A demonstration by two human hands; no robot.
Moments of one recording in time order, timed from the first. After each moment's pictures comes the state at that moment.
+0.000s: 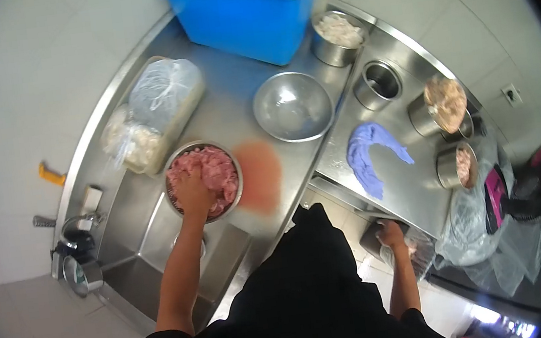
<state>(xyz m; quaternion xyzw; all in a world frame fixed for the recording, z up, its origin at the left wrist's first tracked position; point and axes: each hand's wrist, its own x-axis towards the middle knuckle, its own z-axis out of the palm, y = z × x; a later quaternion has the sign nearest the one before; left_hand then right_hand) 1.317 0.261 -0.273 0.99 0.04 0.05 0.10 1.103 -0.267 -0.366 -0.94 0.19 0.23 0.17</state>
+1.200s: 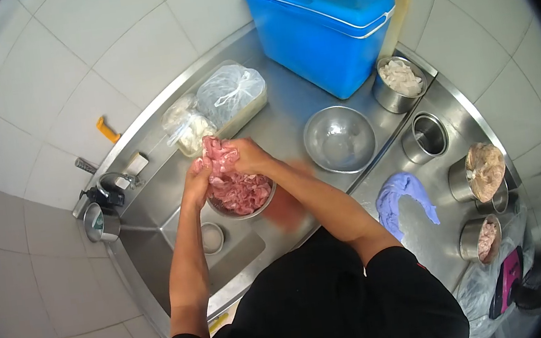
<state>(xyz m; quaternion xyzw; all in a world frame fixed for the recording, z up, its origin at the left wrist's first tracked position) 1.312 0.307 -0.216 0.62 0.17 0.05 0.76 1.414 0.146 -0.210 -0.71 -0.40 0.11 0.56</state>
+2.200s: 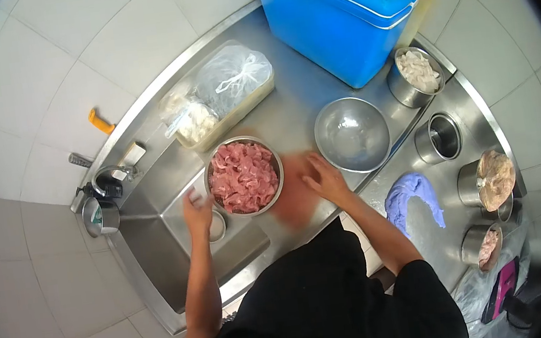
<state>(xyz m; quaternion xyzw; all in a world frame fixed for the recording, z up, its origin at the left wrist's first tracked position) 1.243 0.297 -0.257 0.80 0.40 0.22 0.39 1.389 -0.008 -0.331 -0.85 -0.30 0.00 0.44</state>
